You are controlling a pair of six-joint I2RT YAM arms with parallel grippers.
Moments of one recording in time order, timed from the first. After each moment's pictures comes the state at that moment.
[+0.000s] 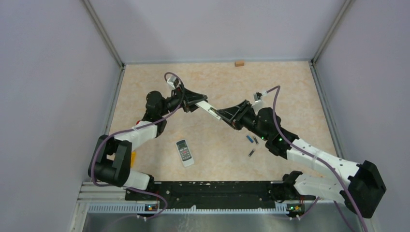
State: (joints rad) left arm -0.30 1.44 0.69 0.88 0.82 -1.65; right arm 0.79 1.04 0.64 0.29 0.01 1.33
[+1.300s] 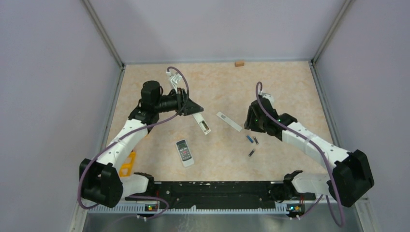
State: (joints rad) left arm -0.29 1.23 0.91 0.01 0.90 -0.52; right arm 0.59 1.19 0.87 -0.50 0.22 0.68
